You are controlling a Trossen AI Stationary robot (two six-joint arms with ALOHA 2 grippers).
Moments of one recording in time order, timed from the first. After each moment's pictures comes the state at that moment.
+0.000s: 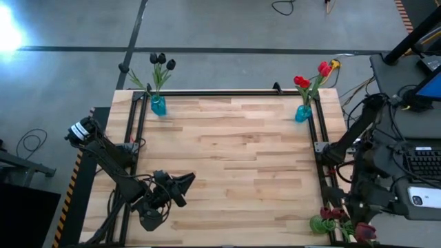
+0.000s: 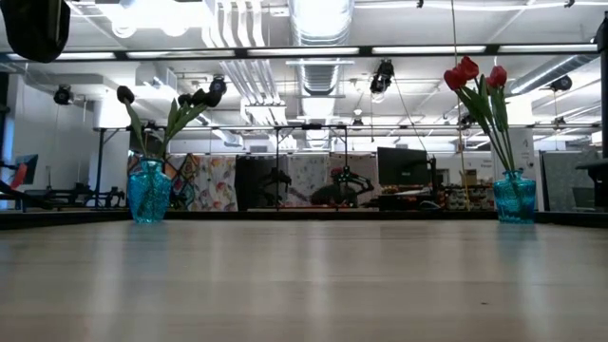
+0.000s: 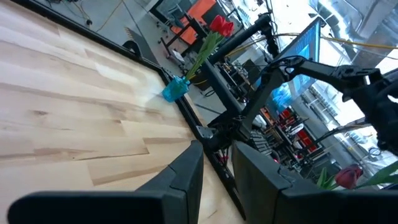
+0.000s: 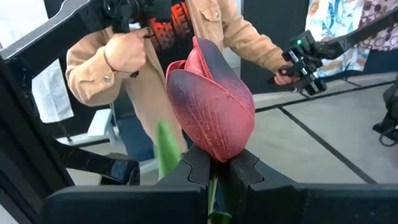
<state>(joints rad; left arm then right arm) -0.85 1.51 0.87 0.07 -1.46 -1.50 0.94 1.01 1.28 -0.42 -0.39 0.01</state>
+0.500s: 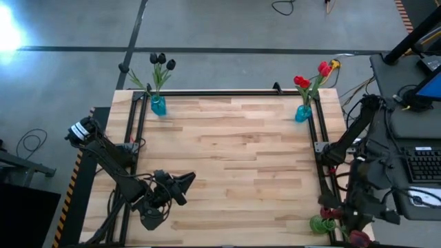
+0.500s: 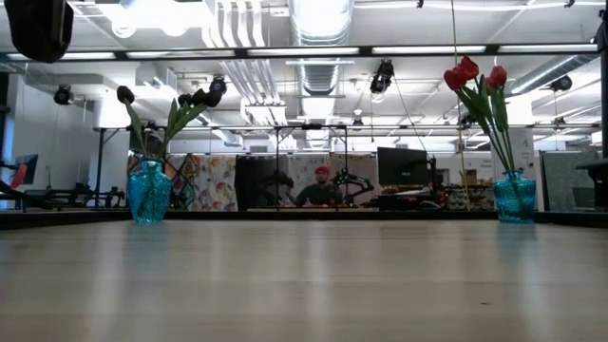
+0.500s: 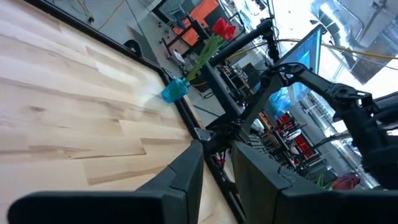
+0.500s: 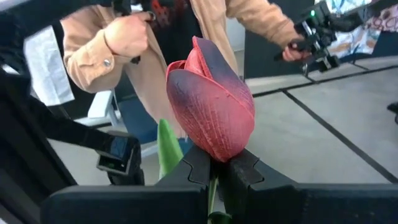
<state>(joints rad) -0.84 1.51 0.87 0.08 -1.46 -1.53 1.00 1.01 1.15 -0.35 -0.34 0.01</state>
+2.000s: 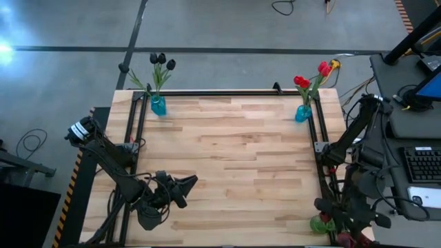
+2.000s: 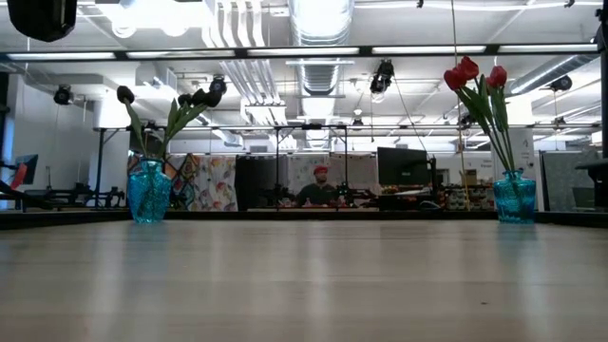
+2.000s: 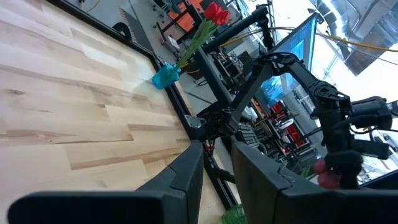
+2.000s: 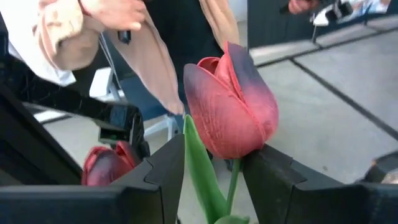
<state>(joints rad) -0.84 1.51 0.90 0.13 -1.39 -1.48 1.04 1.01 1.03 -0.34 -0.31 0.05</state>
